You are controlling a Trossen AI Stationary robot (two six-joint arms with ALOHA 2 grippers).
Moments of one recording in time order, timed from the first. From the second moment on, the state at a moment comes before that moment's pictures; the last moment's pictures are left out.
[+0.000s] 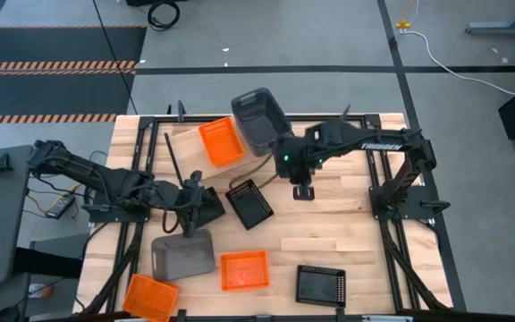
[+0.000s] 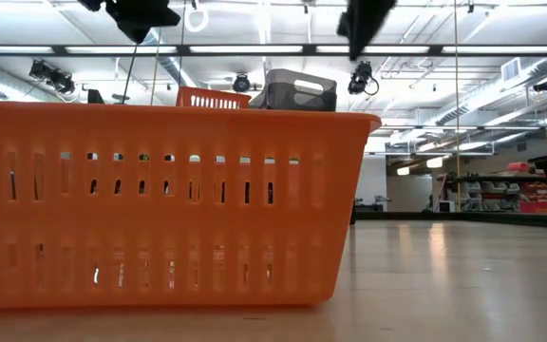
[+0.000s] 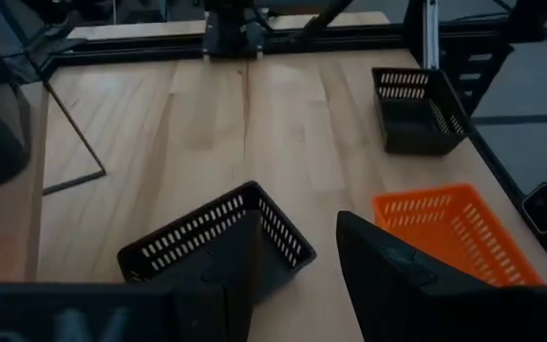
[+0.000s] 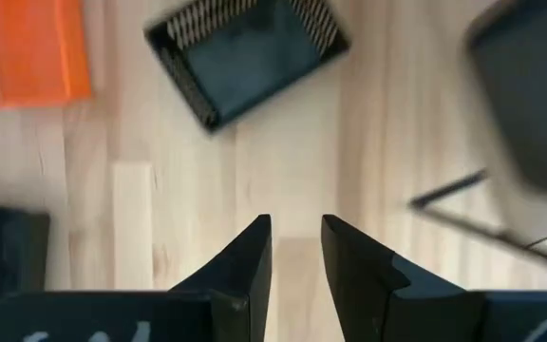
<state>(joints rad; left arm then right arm) -0.33 0.99 0.76 -0.22 -0.28 -0.11 0.00 1.71 1.82 -1.38 0.01 0.01</state>
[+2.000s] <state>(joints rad) -0.34 1.57 1.14 -1.07 -0.30 0.04 0.24 1.72 0.94 -0.71 0.26 0.40</state>
